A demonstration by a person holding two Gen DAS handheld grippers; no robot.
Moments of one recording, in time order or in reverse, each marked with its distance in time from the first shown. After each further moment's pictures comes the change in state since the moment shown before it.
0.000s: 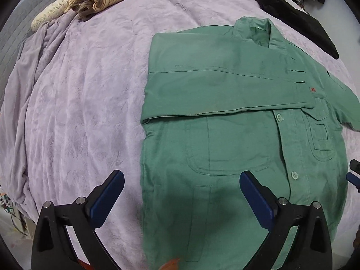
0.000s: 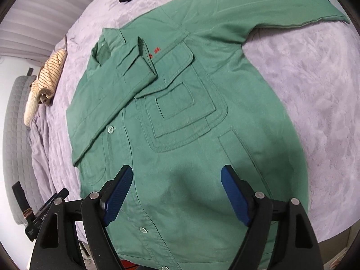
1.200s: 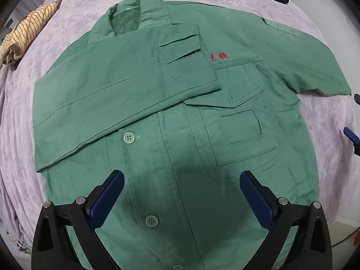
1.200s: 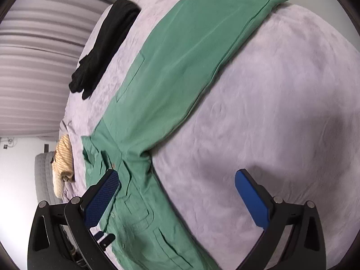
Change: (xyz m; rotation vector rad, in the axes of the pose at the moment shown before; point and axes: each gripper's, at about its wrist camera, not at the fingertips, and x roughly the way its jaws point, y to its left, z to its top) left arm 0.031 -0.242 0.037 0.284 0.115 -0.088; right arm -0.060 -0.197 0.119 0.350 -0.202 0.183
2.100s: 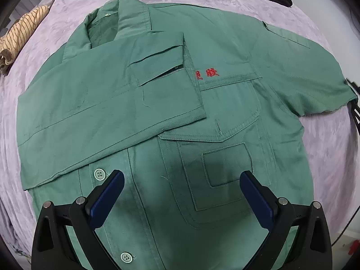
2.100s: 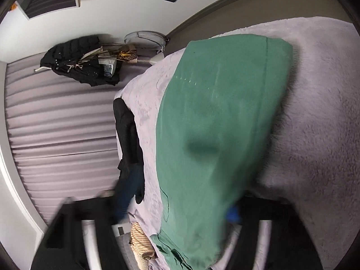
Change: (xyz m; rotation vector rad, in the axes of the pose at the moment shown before) left arm 0.039 -0.035 0.064 -0.021 -0.016 -0.019; right arm 0.023 -0.082 0.129 0.480 -0.271 0.417
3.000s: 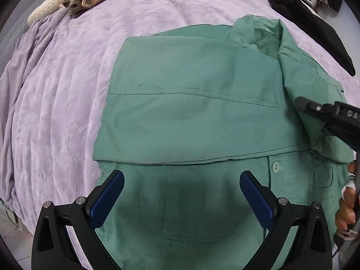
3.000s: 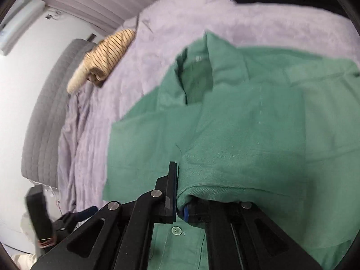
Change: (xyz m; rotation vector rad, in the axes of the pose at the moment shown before) left arm -0.022 0.233 -0.067 -0.342 -0.086 0.123; right arm 0.222 0.092 -0.463 -1.082 0.745 -0.242
